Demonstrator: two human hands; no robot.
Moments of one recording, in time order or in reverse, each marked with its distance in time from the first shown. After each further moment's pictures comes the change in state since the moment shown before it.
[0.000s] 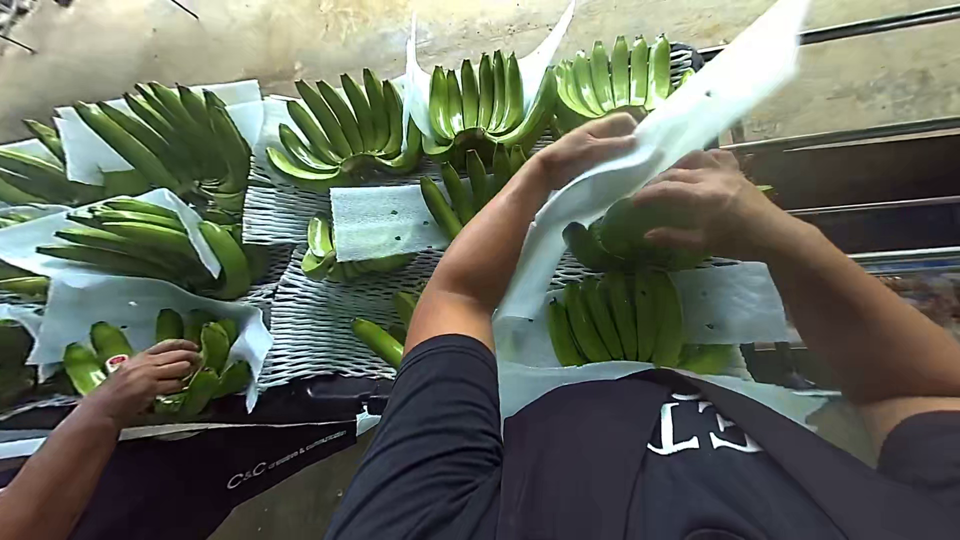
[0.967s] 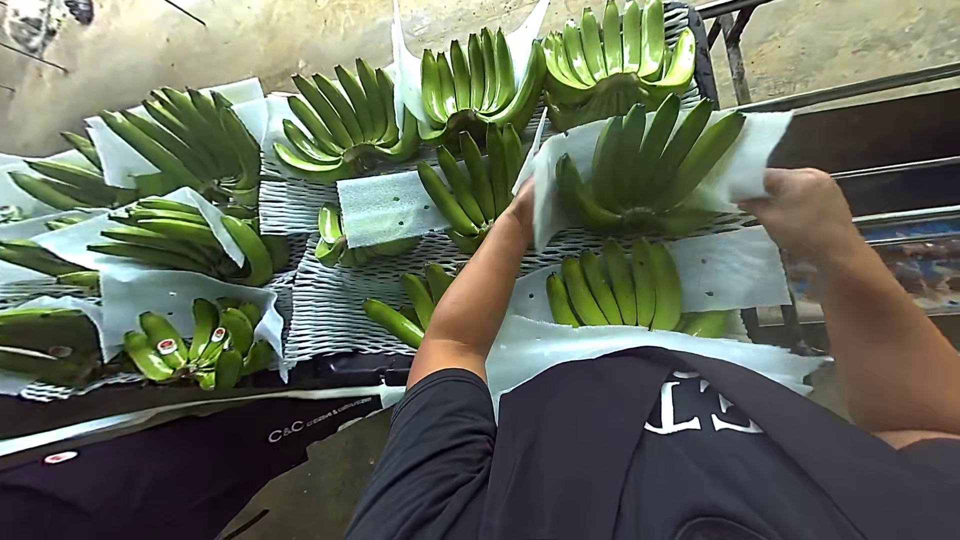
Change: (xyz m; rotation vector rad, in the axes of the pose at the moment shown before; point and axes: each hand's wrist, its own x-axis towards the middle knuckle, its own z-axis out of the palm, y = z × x) left_hand -0.074 -0.085 0.035 -0.643 0.672 -0.391; right_hand -0.109 0.013 -0.002 -0.025 0.087 0.761
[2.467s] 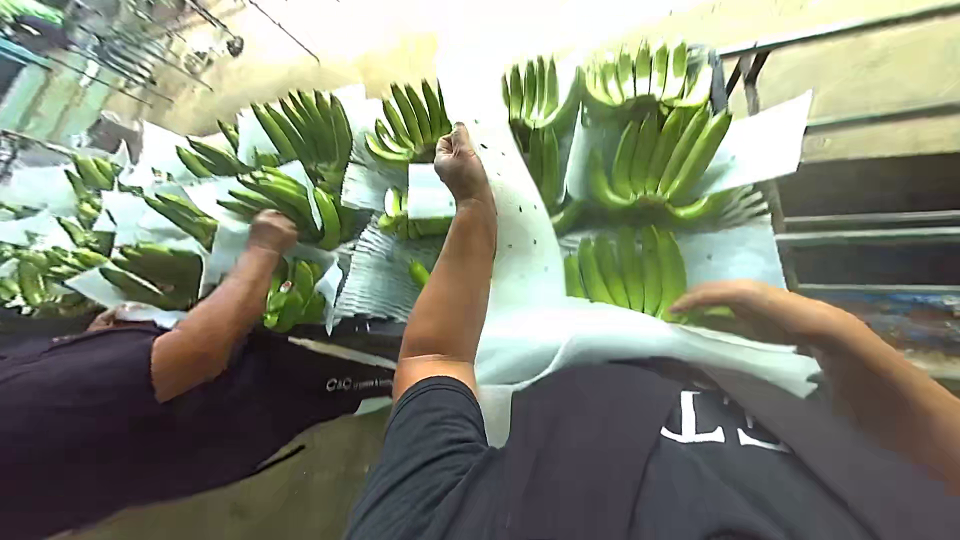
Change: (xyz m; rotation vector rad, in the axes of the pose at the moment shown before) left_hand -0.140 0.085 0.001 0.311 0.921 0.845; right_hand -0.095 -0.041 0.004 0.374 -0.565 -0.734
